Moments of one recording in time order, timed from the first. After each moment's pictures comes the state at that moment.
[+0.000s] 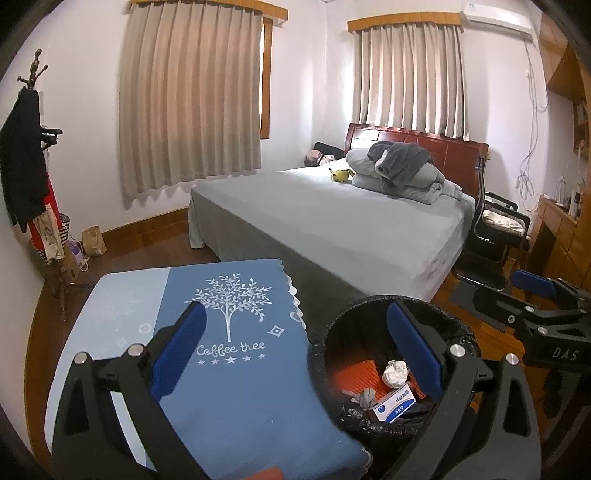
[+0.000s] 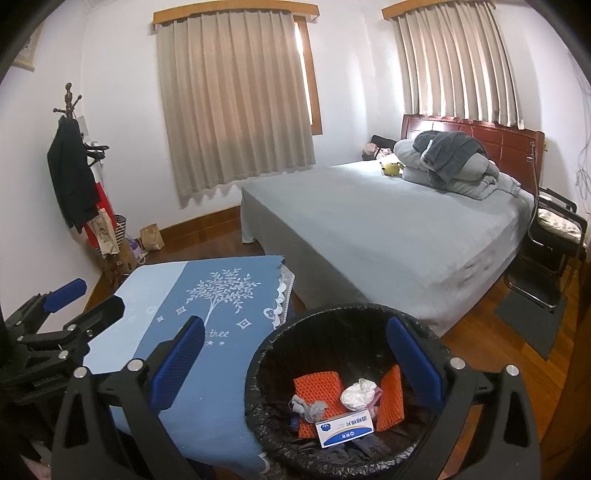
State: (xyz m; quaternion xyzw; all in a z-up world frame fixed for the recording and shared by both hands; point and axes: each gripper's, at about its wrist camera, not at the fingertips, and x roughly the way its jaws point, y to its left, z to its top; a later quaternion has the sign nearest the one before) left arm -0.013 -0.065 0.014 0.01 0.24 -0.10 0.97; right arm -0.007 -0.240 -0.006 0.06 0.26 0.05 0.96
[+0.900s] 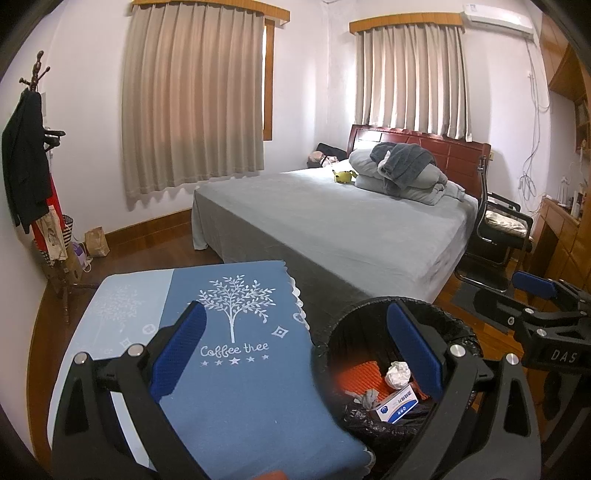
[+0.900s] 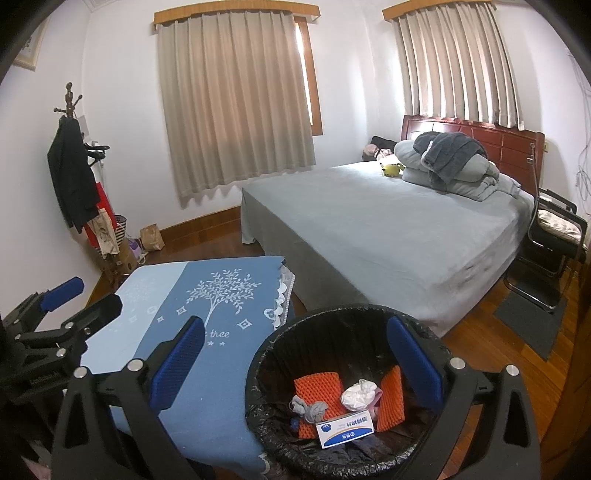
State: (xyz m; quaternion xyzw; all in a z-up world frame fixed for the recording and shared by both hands) left arm -0.014 -0.063 0.017 0.01 0.24 -0.10 0.97; right arm -0.008 -0.239 -0.003 0.06 0.26 0.05 0.96
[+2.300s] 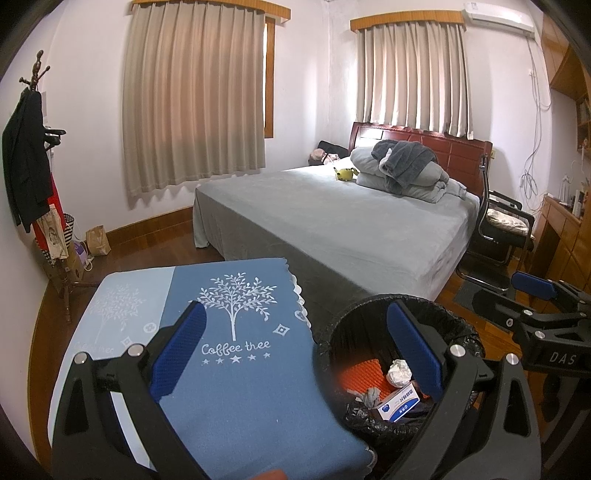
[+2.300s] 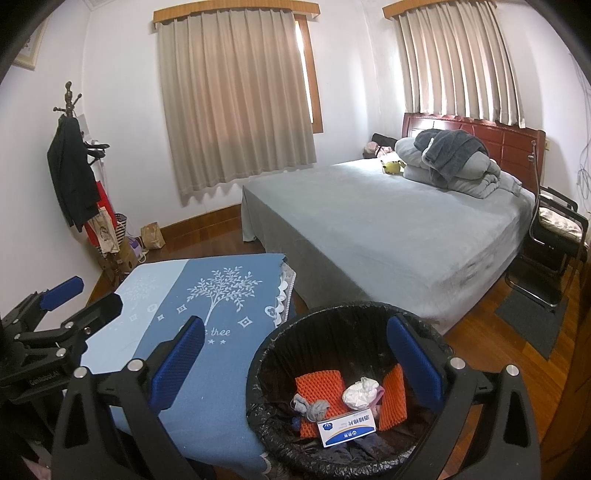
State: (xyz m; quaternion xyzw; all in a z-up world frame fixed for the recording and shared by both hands) left arm -0.011 -0.063 0.018 0.01 0.24 -0.10 0.97; right arm -0.008 -0.237 -0.004 0.06 0.26 0.05 0.96
